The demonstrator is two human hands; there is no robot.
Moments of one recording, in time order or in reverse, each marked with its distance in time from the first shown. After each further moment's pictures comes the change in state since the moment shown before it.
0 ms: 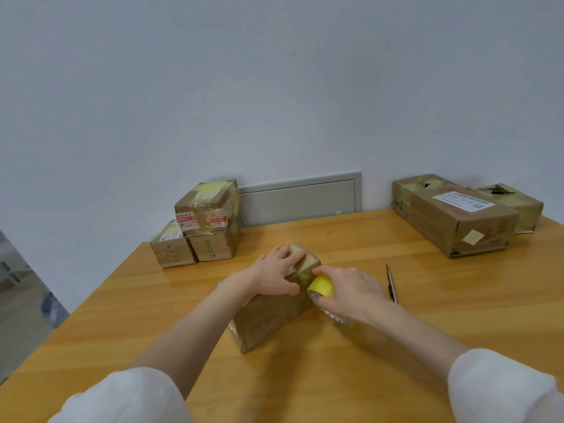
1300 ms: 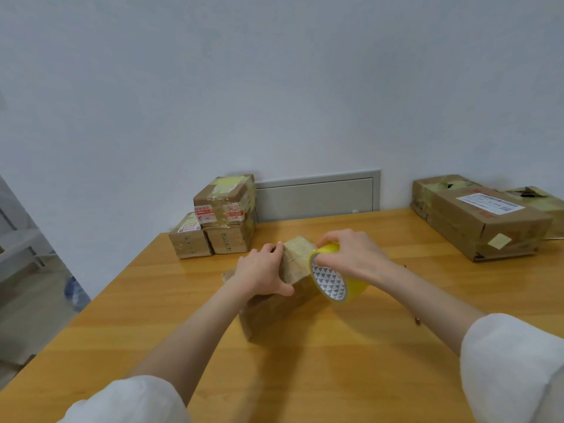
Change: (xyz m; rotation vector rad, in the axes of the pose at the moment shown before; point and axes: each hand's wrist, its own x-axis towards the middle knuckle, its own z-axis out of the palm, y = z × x) left_hand -0.016 -0.034 0.010 0.164 0.175 -0.206; right_hand 0.029 -0.030 -0.045 0.302 0.002 0.029
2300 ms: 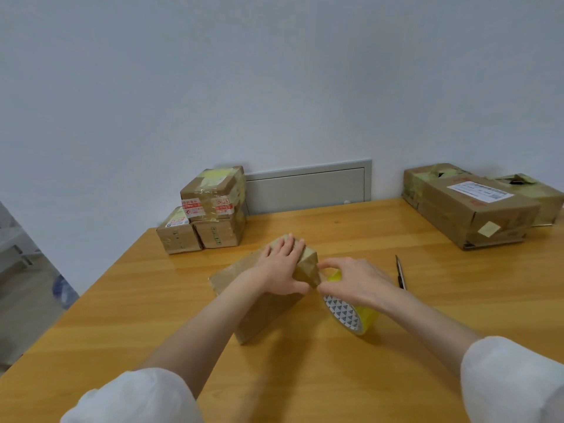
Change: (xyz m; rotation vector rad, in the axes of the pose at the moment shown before) left_hand 0.016 0.034 0.014 -0.027 -0.117 0.195; right_hand -0.019 0.041 0.032 -0.101 -0.178 0.099
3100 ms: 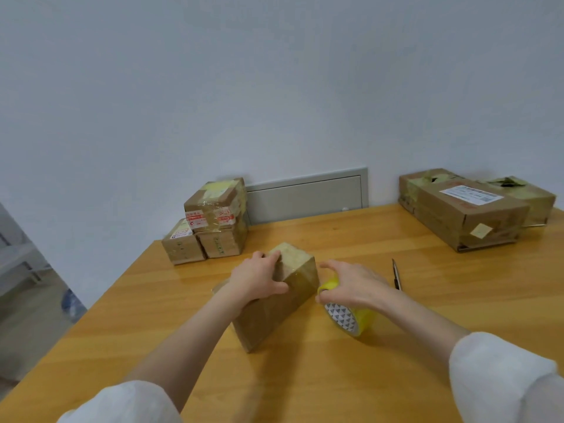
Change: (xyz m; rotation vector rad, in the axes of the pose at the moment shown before) left_hand -0.029 -0.015 -0.012 -0.071 0.083 -0.260; right_hand -0.009 0.000 -0.006 0.002 -0.030 -0.035
